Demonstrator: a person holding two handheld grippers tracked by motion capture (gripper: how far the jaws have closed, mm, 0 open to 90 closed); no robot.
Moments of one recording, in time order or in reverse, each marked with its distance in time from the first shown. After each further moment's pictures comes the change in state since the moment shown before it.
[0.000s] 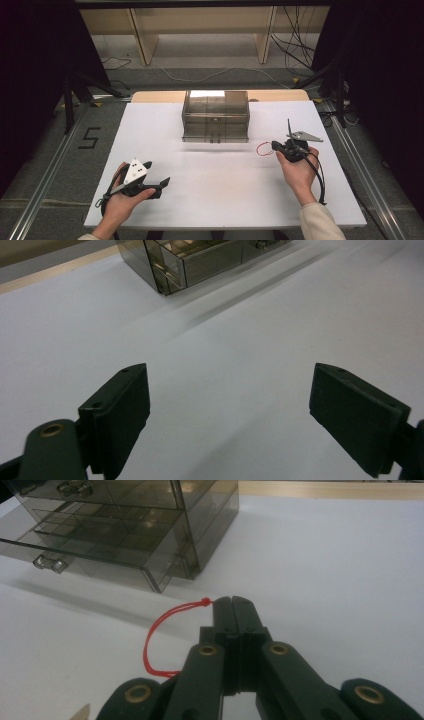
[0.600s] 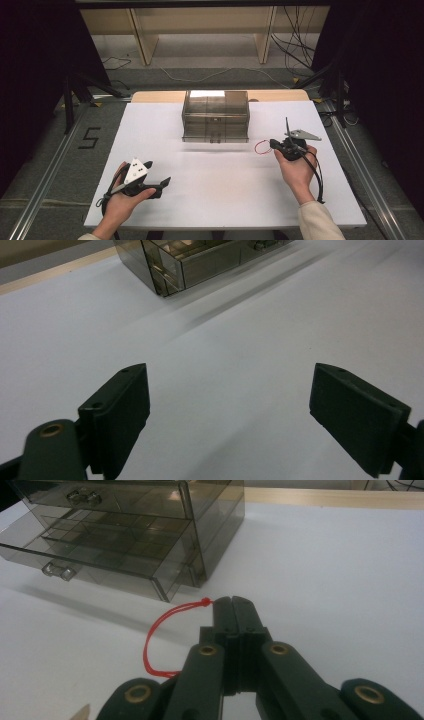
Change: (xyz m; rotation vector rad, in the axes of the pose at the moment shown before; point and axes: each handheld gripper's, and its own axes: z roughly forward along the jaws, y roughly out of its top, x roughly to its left) left arm 0.000 0.001 0.001 -0.003 -0.005 0.000; right arm 0.005 0.005 0.001 -0.013 0.005 -0.007
